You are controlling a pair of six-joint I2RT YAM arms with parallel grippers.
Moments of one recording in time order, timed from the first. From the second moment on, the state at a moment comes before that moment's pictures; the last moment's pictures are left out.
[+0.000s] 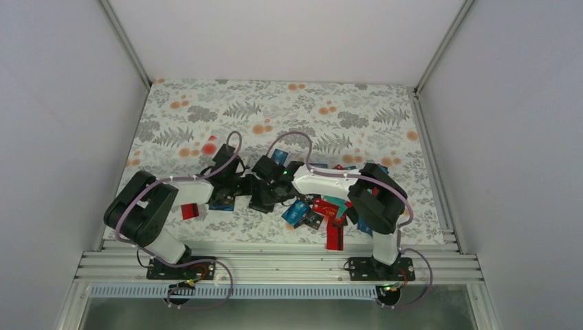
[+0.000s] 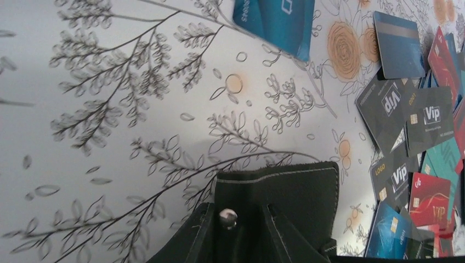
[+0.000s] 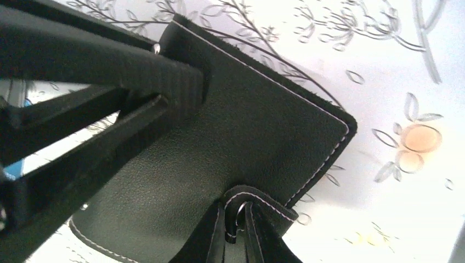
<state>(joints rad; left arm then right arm) -0.48 1.56 0.54 0.11 0.37 -0.58 1.01 1.93 1.28 -0.60 0.02 0.71</state>
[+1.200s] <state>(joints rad) -0.78 1.45 0.83 -0.44 -0.06 -0.64 0.87 1.42 0.70 -0.33 -0.05 0.77</state>
